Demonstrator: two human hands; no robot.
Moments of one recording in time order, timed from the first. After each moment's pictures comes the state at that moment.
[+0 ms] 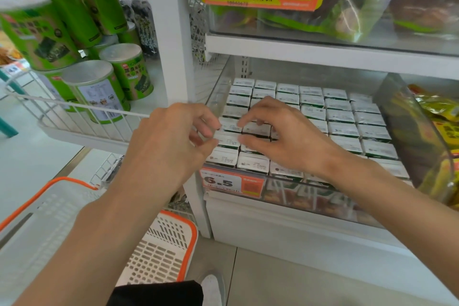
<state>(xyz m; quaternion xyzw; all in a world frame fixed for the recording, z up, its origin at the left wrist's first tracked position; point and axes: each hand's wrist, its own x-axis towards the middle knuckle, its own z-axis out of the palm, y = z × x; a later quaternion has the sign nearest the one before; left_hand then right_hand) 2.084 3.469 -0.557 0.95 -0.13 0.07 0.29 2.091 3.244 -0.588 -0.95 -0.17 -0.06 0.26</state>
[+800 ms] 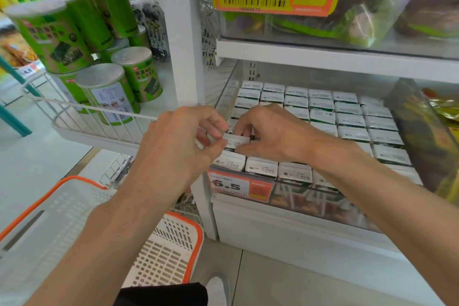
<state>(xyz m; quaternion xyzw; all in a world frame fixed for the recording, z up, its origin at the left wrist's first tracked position) 2.087 3.472 -0.558 0.93 -0.14 0.07 0.33 2.124 3.271 -0.578 -0.97 -0.18 0.04 0.16</state>
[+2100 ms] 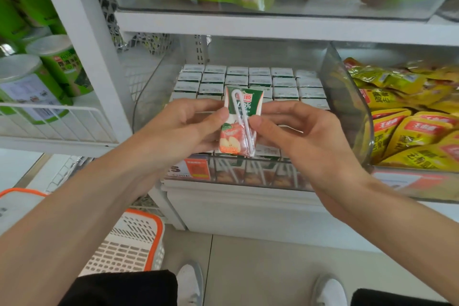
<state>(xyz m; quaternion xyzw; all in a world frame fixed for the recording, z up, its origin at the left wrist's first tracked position) 2.062 3.392 -0.560 0.73 -0.16 -0.25 0.62 1.988 3.201 -0.587 -0.70 0.13 -0.12 0.70</state>
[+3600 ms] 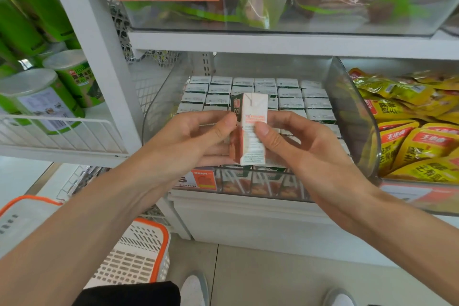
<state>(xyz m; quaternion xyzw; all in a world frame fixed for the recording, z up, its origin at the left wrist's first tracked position) 2.066 3.396 -0.562 0.68 -0.18 -0.29 0.65 1.989 3.201 -0.587 -0.69 0.06 -0.06 0.72</state>
